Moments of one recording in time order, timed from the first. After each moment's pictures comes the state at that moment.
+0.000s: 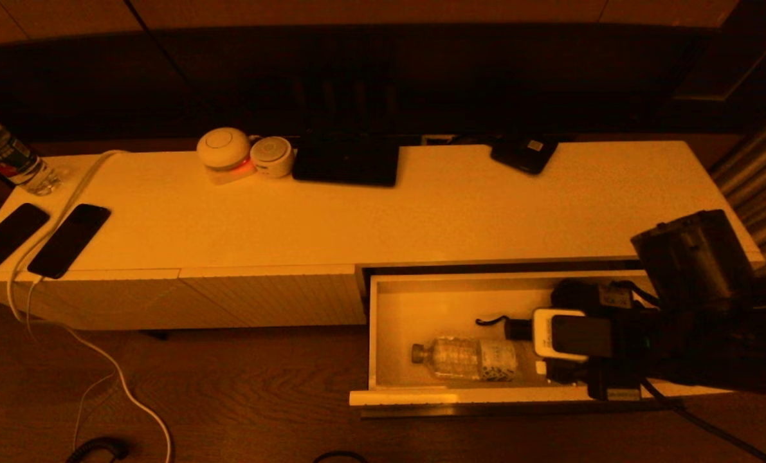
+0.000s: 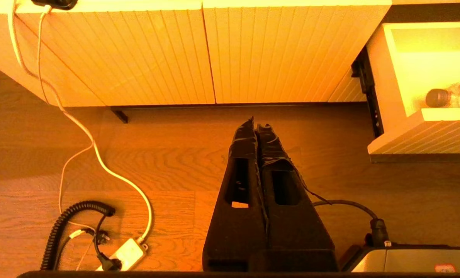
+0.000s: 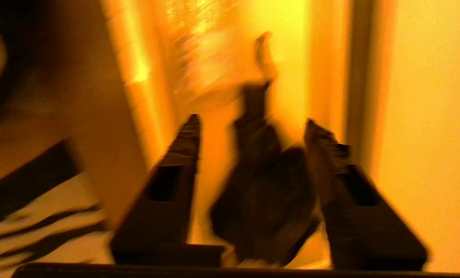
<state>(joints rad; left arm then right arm) 0.00 0.00 0.00 0.00 0.00 0.00 0.54 1.51 -0.87 0.07 -0.11 -1.03</state>
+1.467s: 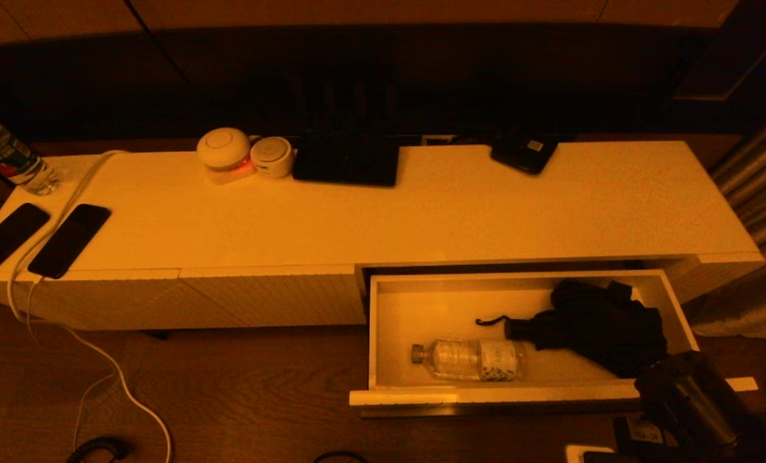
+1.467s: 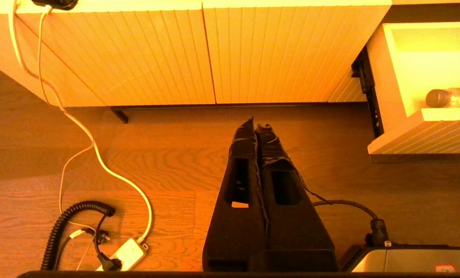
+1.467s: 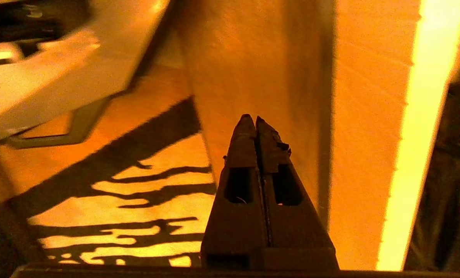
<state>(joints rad) 0.00 0.00 0.00 0.00 0.00 0.00 0.55 1.54 -0.43 -0.09 -0.04 -0.89</state>
